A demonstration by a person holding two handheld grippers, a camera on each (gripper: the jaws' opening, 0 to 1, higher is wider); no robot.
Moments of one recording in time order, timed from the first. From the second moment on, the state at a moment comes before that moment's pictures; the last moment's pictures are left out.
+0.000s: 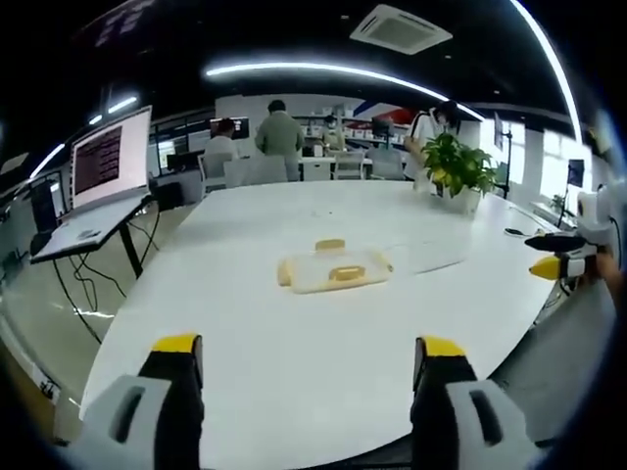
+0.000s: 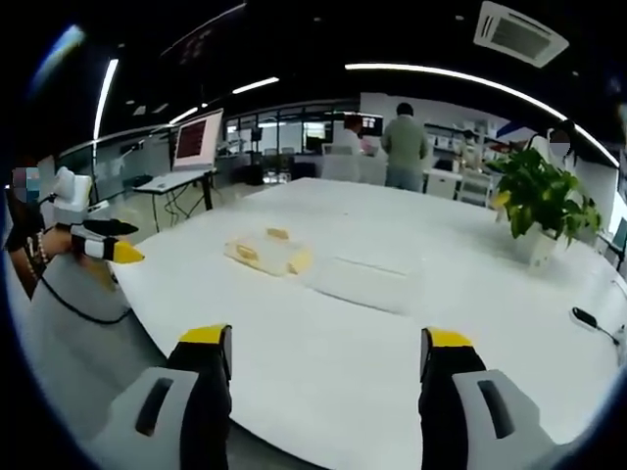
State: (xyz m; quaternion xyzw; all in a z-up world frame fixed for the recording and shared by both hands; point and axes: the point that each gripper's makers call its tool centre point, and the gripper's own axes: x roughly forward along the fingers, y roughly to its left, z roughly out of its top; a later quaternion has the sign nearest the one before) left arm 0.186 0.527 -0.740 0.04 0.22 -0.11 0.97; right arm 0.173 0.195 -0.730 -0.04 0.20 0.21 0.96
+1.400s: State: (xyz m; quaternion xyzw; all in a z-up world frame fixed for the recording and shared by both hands) left arm 0.305 0.587 -0.716 0.35 0.25 -0.19 0.88; right arm 0.280 0.257 -0.707 -0.13 0.21 0.39 0.89
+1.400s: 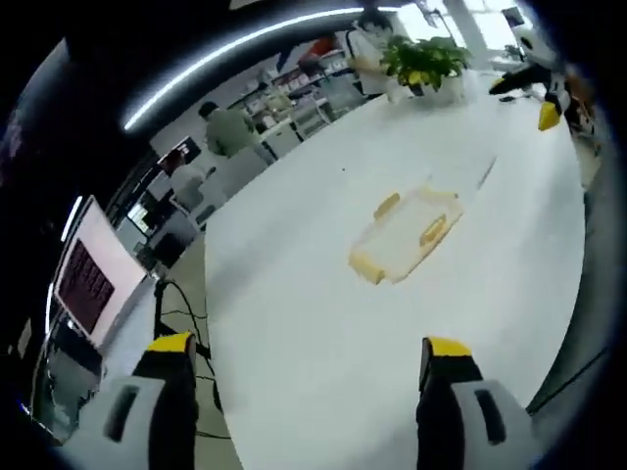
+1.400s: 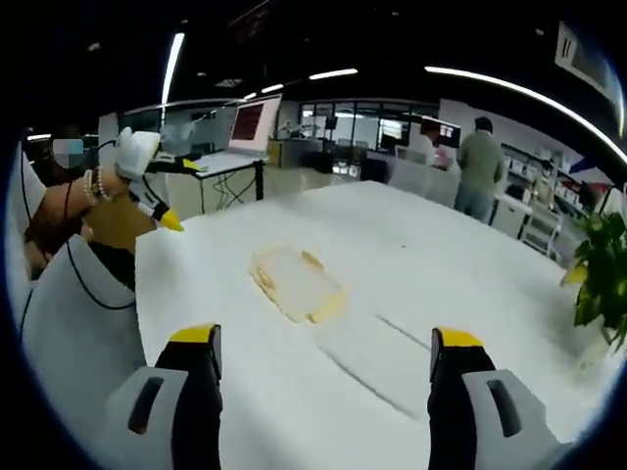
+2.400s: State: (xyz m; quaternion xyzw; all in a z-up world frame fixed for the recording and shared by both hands) left arm 0.401 0.505 -0.806 0.41 0.39 -0.50 0.66; right arm 0.378 0.334 -0.798 -0.39 0.32 0.55 0.66
